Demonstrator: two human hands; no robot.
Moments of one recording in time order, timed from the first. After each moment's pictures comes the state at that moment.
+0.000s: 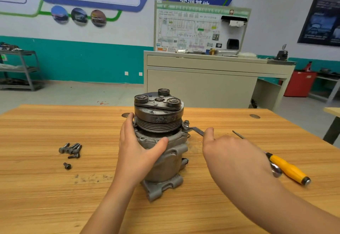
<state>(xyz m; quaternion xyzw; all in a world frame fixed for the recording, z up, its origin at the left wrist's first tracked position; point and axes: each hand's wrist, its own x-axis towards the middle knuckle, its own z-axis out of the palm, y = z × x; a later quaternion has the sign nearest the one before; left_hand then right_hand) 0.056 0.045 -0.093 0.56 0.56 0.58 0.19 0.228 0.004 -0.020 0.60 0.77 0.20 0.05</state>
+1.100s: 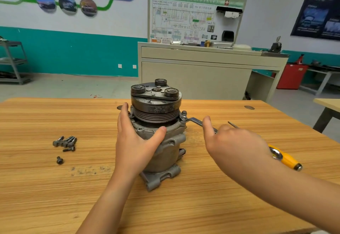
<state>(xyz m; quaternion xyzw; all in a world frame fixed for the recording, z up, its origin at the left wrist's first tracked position) 0.059 0.047 -0.097 0.56 0.56 0.59 0.17 0.236 0.000 -0.020 0.55 0.78 0.26 0.12</state>
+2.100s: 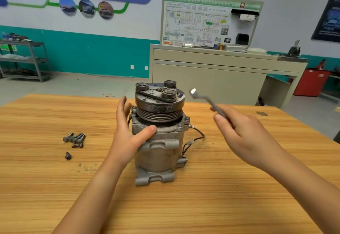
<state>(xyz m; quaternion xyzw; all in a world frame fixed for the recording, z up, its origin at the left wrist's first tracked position) 0.029 0.059 -0.095 0.56 0.49 0.62 0.25 0.266 0.045 -0.025 0.46 0.82 -0.03 -0.35</state>
